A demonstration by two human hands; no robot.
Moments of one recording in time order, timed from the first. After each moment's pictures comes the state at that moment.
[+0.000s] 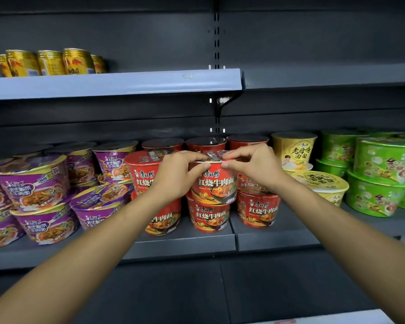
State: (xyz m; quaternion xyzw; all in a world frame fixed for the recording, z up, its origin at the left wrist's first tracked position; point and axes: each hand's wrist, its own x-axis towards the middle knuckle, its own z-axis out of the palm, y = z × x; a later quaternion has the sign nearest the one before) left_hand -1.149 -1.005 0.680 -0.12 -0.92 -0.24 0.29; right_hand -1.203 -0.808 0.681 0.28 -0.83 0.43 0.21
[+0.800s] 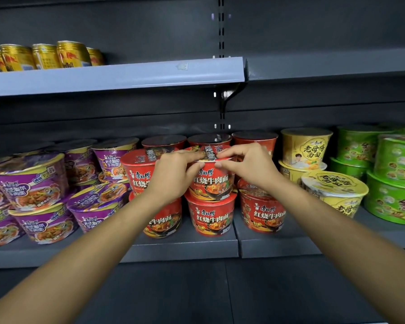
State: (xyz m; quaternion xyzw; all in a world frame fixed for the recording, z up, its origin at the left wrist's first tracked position) left_hand -1.174 -1.010 0.670 -0.11 -0.92 -0.16 0.33; right_hand -1.232 -0.823 0.674 0.30 -0.83 0.42 0.20
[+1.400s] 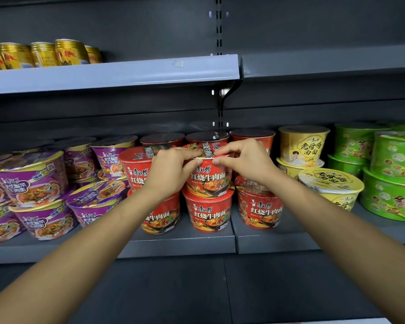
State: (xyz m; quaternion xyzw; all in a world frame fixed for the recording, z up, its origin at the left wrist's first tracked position) left_hand -1.176 -1.012 0.670 -0.11 -0.92 -0.17 0.33; right_hand -1.231 -0.819 0.678 0.31 -0.84 0.41 0.18
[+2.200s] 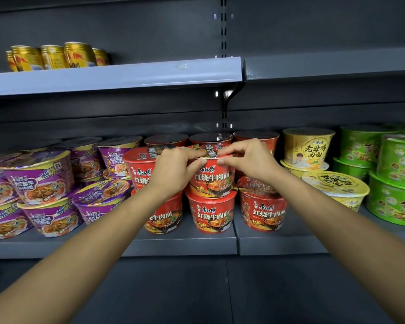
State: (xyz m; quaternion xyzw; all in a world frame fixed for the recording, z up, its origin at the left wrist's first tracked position) left_hand -1.178 -1.009 0.673 -0.10 -0.93 -0.16 0.33; right_hand -1.242 -0.816 0.680 0.32 -0.83 0.43 0.16
